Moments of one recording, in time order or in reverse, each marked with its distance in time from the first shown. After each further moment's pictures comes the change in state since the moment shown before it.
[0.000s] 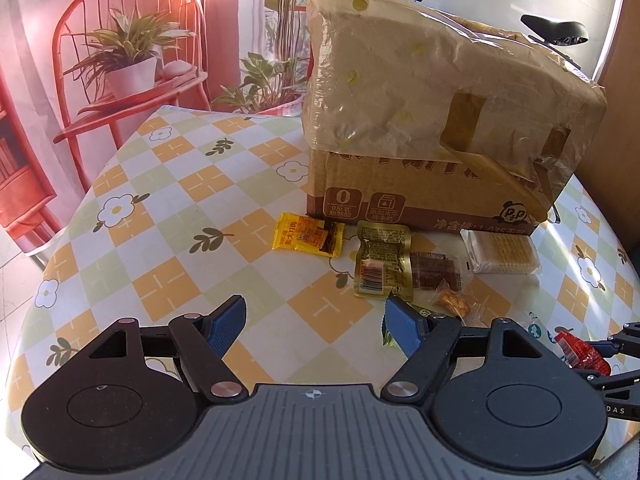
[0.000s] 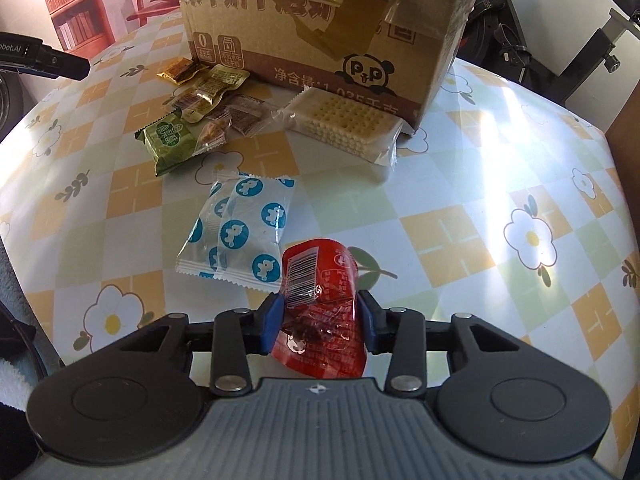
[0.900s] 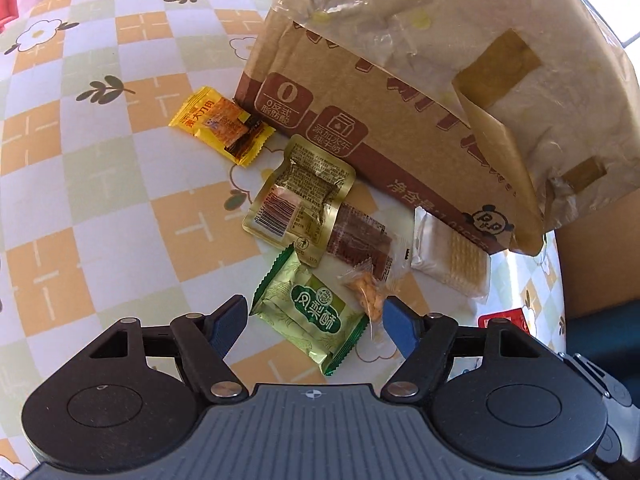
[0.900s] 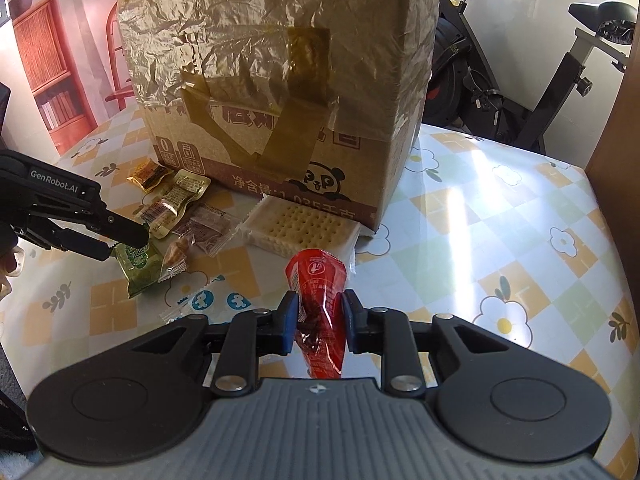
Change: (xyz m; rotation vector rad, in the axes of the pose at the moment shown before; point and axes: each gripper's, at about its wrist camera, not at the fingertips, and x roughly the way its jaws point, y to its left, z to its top) left arm 0.087 -0.025 -0.007 -0.424 0.239 -0.218; right arm -0.009 -0.030 0.037 0.098 -0.189 -0.004
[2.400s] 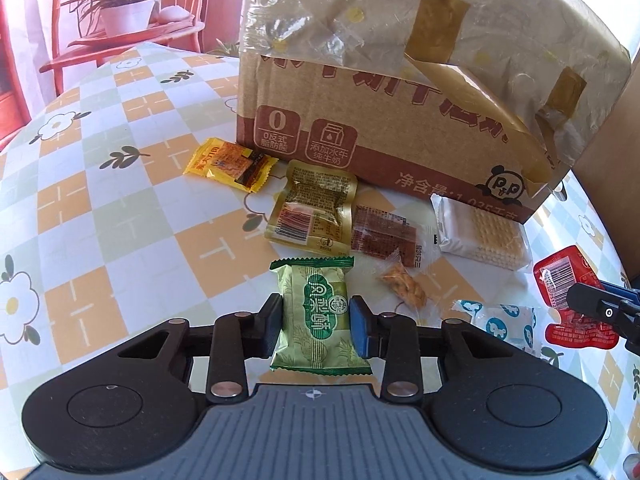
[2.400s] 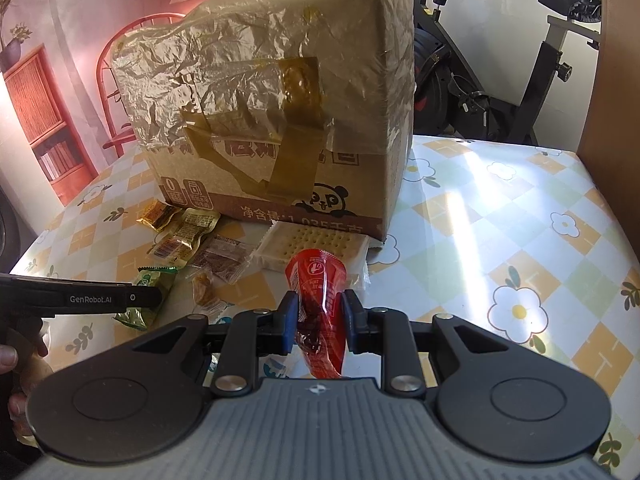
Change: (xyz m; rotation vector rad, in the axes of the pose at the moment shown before) left arm -0.012 -0.014 -0.047 0.251 -0.230 0.172; right arm -0.012 0.001 -0.006 0.124 -0.089 0.027
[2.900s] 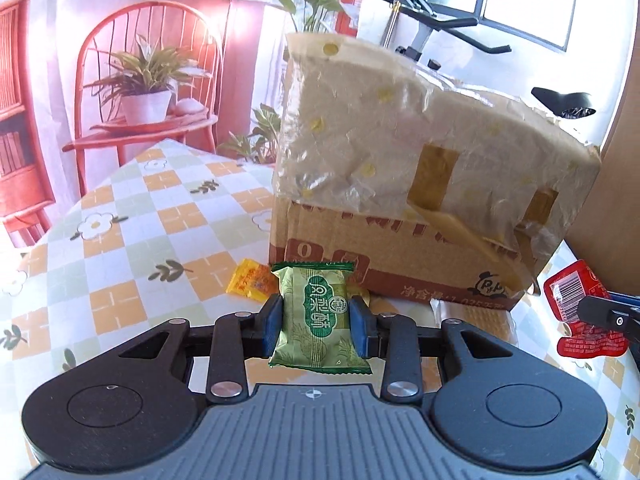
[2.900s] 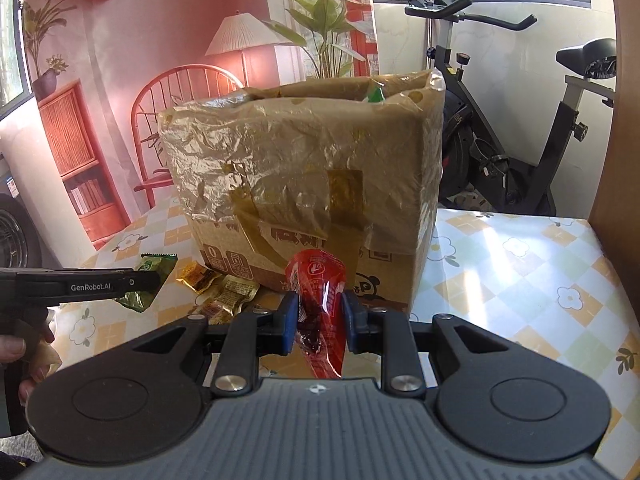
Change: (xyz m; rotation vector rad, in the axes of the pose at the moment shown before) left arm -0.064 0.005 0.038 0.043 -0.268 0.030; right arm -0.042 0.020 0.038 -0.063 -0.173 0.066
